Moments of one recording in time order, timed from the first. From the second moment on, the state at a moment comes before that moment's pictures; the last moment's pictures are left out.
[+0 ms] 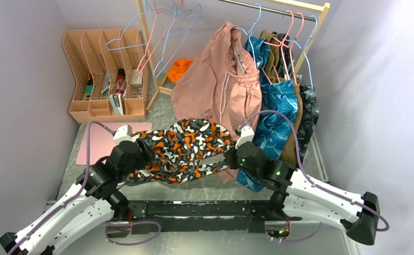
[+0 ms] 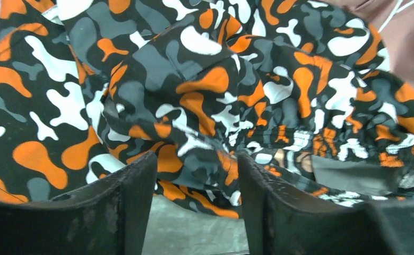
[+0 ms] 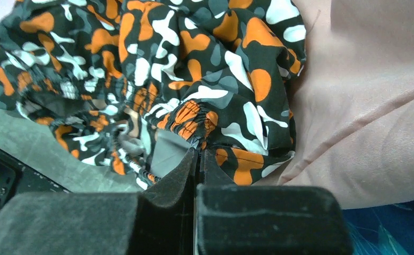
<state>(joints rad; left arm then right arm) -0.72 0.54 0.59 -0.70 -0.41 -0.85 1.02 0.80 0.60 -0.35 0.41 0.51</state>
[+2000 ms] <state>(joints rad) -0.92 0.62 0.61 -0.72 -0.65 -0.92 1.02 0.83 0.61 -0.39 0.26 0.54</state>
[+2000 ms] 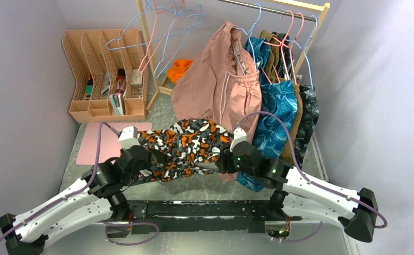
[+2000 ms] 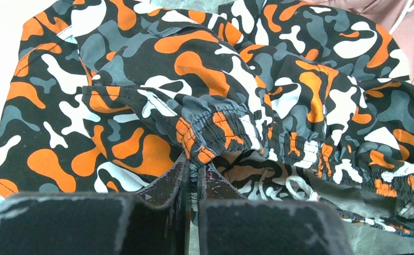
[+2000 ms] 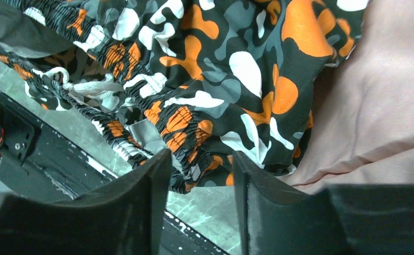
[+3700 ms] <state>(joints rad) -0.92 0.62 0.76 -0.75 -0.66 -0.86 1.20 1.21 1.02 -0.65 0.61 0.42</state>
